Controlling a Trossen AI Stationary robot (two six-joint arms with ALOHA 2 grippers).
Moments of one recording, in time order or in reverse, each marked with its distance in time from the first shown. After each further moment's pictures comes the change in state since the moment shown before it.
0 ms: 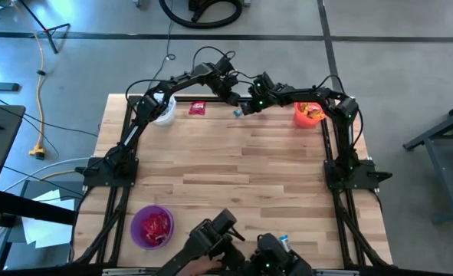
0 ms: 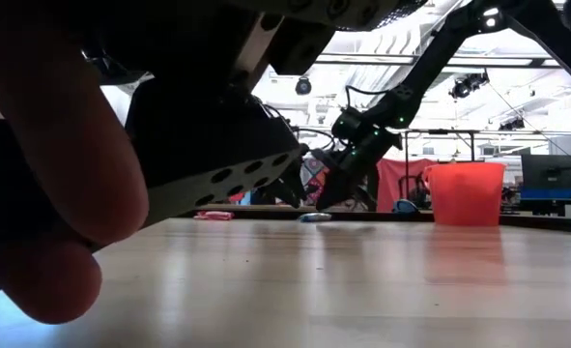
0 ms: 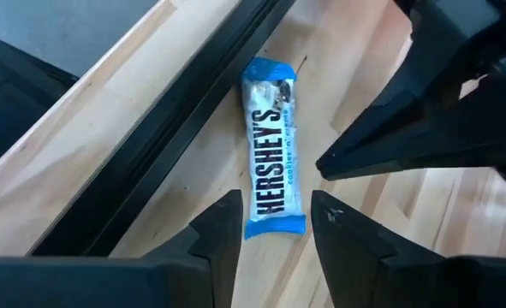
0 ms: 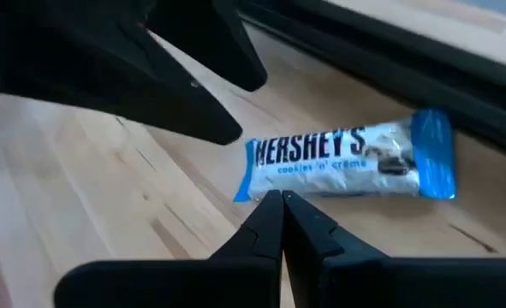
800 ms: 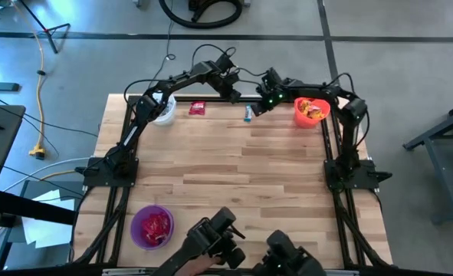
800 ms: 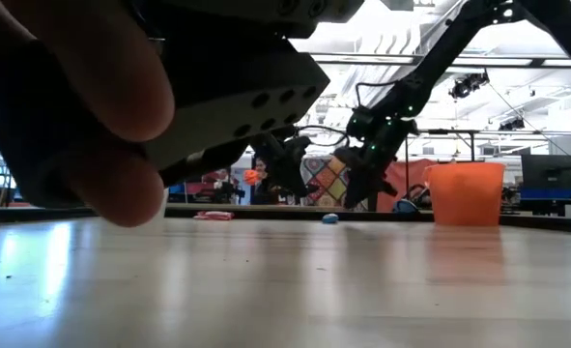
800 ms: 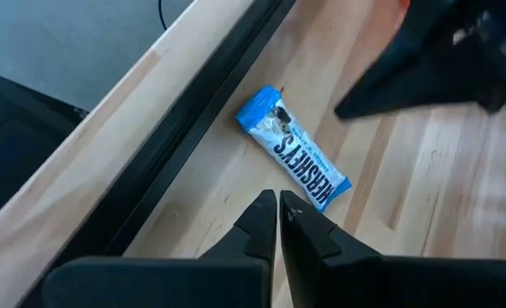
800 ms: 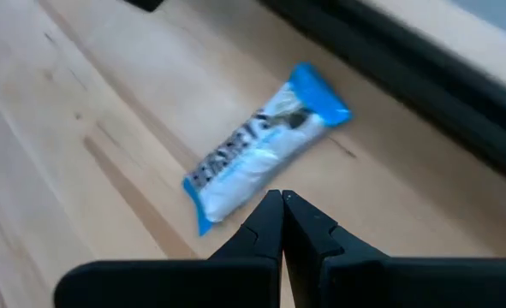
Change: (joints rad) left arm 0.004 -0.022 0.005 0.039 0.002 0.017; right arm -0.068 -0.082 0.000 -0.269 0.049 -0.244
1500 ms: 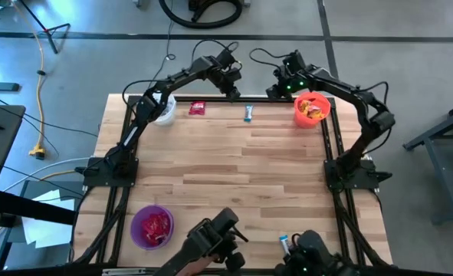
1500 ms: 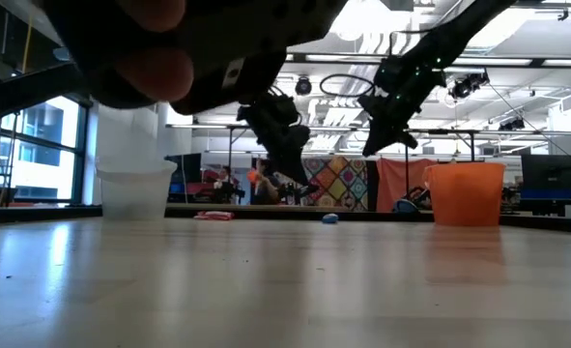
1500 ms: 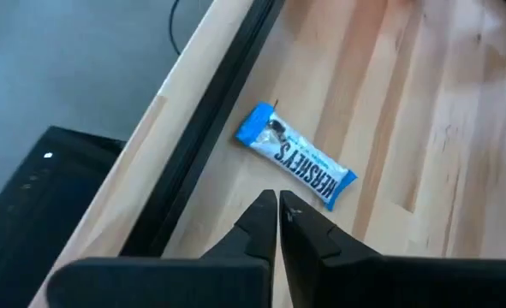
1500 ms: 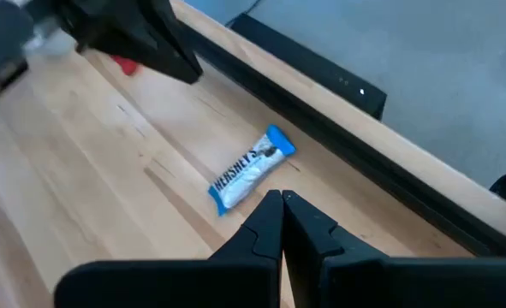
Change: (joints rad) left arm -0.019 0.000 0.121 -0.117 -0.086 0.188; right arm -0.101 -0.309 0.000 -0.169 -0.001 -0.030
